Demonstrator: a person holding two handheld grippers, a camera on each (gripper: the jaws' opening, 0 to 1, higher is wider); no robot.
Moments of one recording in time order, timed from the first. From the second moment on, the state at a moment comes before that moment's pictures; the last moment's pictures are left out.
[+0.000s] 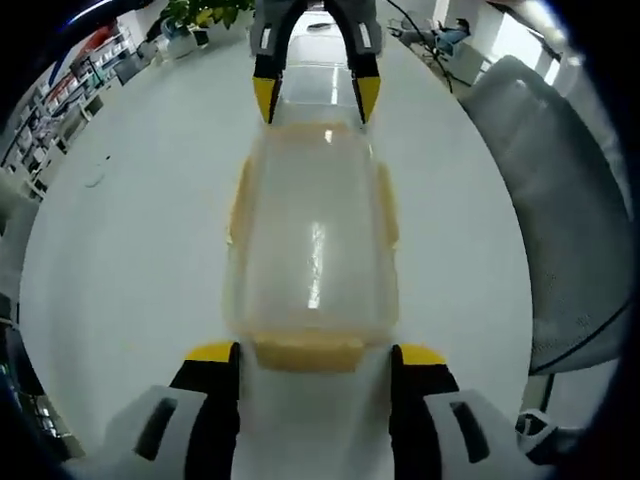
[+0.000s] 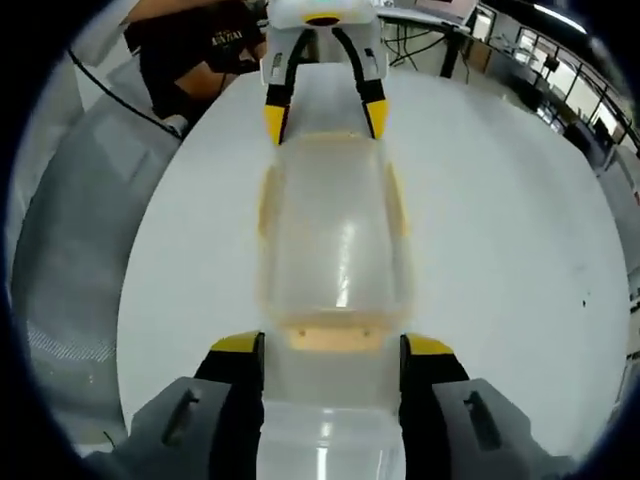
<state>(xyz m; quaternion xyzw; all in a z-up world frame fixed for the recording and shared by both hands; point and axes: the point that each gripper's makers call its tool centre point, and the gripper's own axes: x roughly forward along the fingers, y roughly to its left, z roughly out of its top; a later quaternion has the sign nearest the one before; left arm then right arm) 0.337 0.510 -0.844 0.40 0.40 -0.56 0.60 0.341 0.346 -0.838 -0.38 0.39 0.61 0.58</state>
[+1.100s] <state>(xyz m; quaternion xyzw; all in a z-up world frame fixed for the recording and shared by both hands) 0.341 0.511 -0.842 0.39 0.39 -0.58 0.61 0.341 0.351 -0.848 -0.41 0.41 0.59 0.56</state>
